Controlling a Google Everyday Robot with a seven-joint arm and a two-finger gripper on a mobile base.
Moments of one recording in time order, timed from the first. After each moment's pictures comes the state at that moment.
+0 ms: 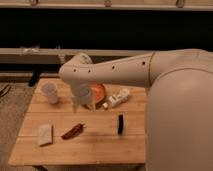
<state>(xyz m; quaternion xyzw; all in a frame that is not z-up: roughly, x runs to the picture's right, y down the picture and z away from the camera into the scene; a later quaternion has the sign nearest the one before) -0.105 0.102 0.703 -0.26 0.23 0.64 0.68</state>
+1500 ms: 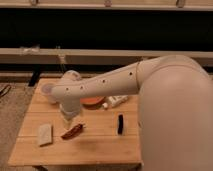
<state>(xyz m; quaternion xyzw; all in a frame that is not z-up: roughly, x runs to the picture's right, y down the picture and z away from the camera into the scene) -0.164 0.165 0.728 -0.34 0.07 0.31 0.89</state>
